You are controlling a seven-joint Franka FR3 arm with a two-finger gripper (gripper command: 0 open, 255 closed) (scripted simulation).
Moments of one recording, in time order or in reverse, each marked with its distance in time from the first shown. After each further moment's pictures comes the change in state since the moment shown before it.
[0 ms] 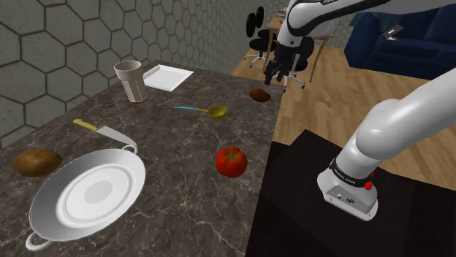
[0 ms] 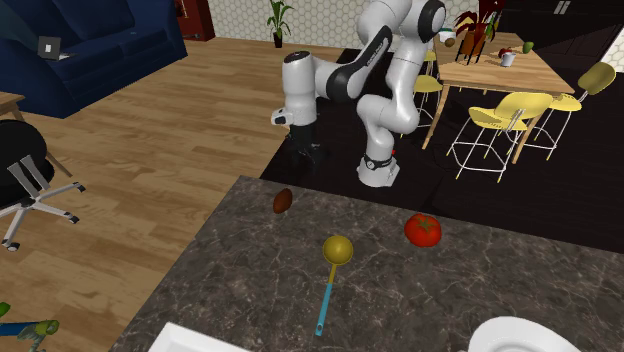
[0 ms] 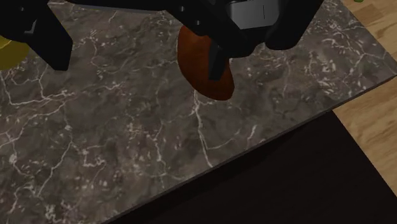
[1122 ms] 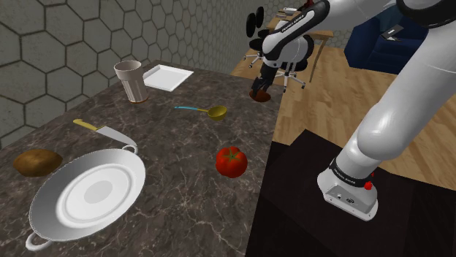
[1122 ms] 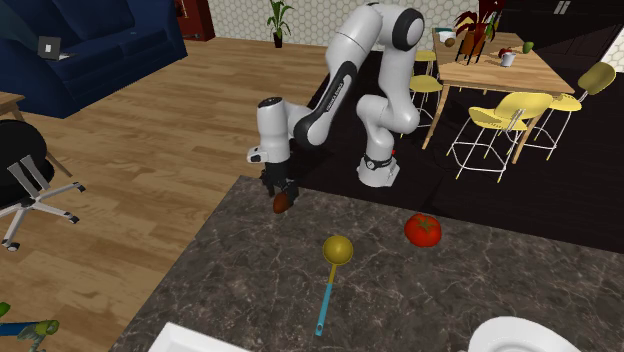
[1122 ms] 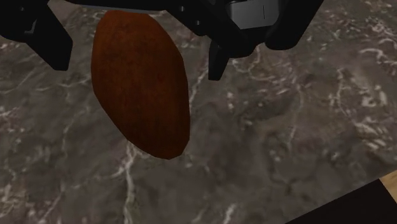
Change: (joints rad) arm 0.042 0.416 -0.096 0.091 0.199 0.340 -0.295
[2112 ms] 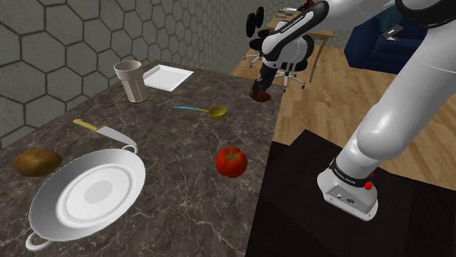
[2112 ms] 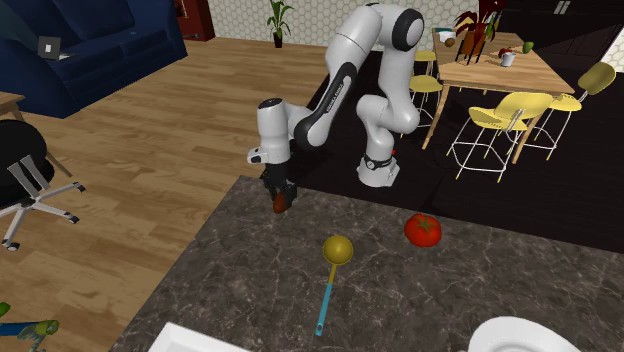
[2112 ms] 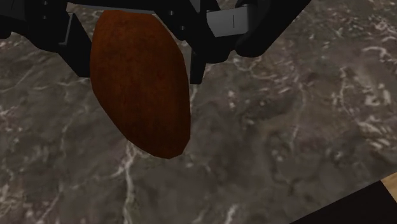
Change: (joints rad) arm 0.001 0.005 0.001 -0.002 0.005 0.008 -0.003
